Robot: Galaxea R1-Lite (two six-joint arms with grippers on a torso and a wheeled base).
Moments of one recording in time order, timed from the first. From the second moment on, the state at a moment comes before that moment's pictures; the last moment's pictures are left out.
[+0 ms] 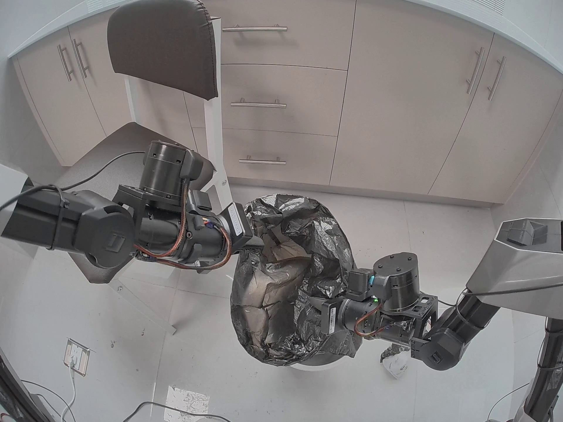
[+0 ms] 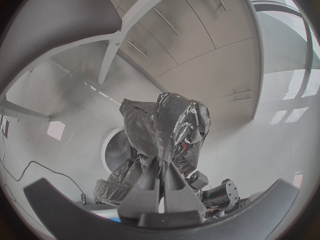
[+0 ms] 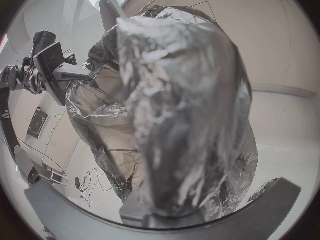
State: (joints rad) left arm -0.50 1.88 -1.14 -0.13 -0.33 -0.83; right arm 0.67 2.18 -0.68 -1.09 0.04 0.33
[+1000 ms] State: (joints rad) left arm -0.46 1.93 -1.15 -0.10 -0.33 -0.76; right arm 0.68 2.19 -0.64 -1.15 0.04 0.32
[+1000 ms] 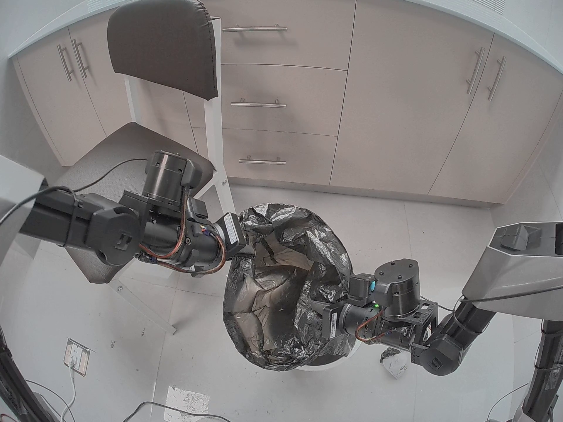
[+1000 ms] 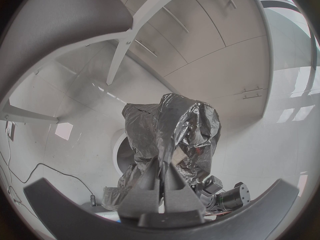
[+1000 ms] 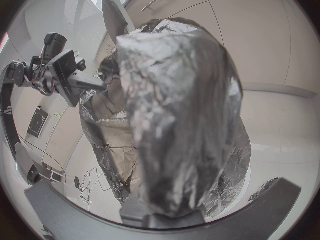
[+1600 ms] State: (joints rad) left arm -0.46 2.09 -1.15 -0.20 -0.33 -0.77; right arm 0.62 2.33 -0.59 -1.28 0.04 0.31
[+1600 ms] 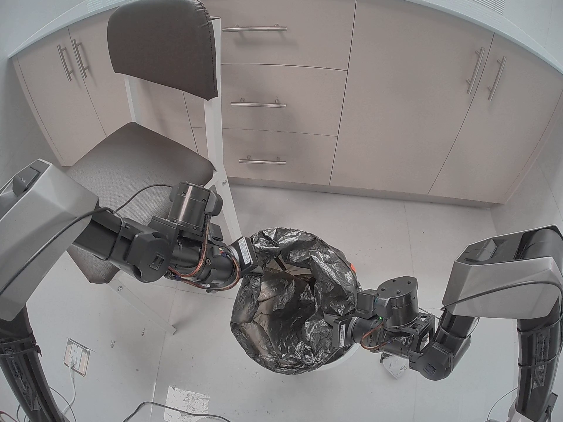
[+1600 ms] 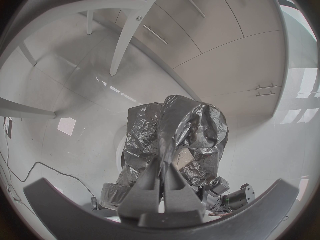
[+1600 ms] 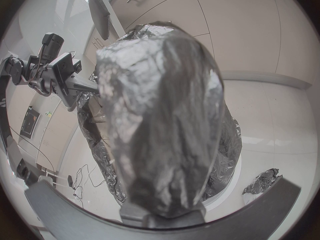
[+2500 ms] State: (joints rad) left arm -0.55 2.22 -1.13 -0.25 -0.27 -0.76; right arm 0.58 2.49 -0.27 -1.55 -0.03 0.31
